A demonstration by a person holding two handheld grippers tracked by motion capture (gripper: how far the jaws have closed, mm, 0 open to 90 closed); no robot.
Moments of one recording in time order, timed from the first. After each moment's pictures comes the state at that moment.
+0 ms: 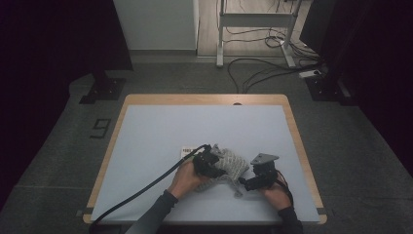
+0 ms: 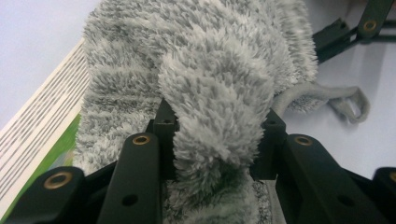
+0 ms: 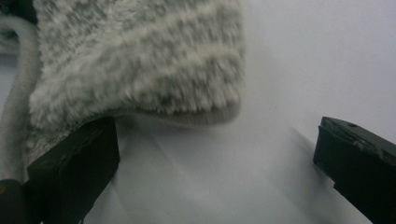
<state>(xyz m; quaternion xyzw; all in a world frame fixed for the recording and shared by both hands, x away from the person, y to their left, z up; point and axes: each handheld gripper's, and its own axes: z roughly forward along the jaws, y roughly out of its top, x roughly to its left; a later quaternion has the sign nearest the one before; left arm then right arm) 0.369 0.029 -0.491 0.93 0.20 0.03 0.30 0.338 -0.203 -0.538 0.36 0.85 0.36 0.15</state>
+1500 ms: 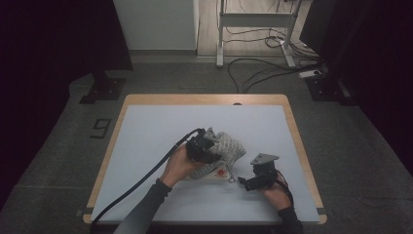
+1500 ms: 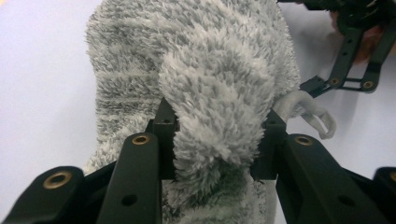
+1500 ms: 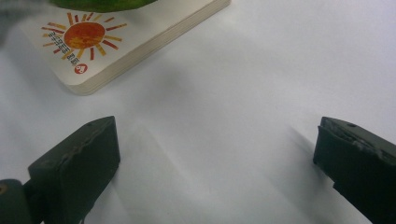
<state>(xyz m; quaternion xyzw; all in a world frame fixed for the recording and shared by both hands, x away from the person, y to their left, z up) 0.380 0.054 -0.421 0.93 0.20 0.08 0.31 0.338 -0.203 -0.537 0.36 0.85 0.36 0.15</state>
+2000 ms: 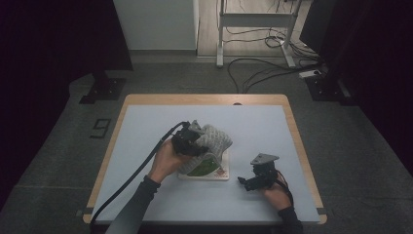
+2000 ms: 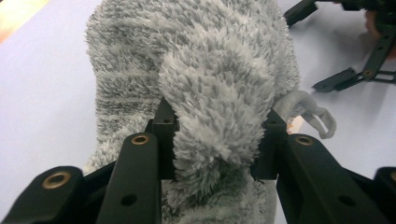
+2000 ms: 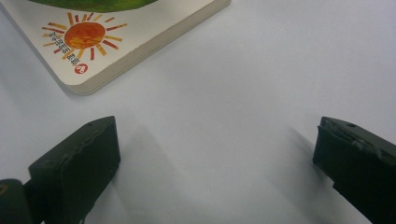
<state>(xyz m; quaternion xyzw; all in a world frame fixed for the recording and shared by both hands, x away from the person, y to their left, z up) 0.392 0.096 -0.408 0.91 0.25 0.10 0.31 0.338 -0.203 -0.537 0.36 0.85 0.36 0.16</state>
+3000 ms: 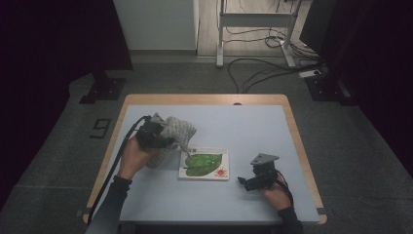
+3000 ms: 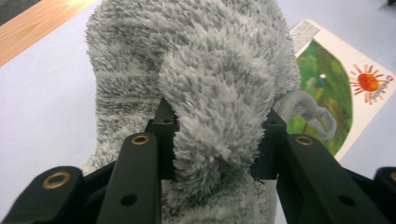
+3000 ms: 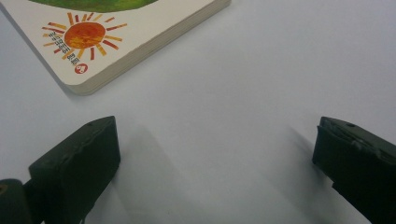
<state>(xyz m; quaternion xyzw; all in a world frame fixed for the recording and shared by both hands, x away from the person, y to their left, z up) 0.404 0.199 -0.403 0.88 0.35 0.14 0.29 0.338 -0.203 -0.538 0.36 0.85 0.36 0.16</state>
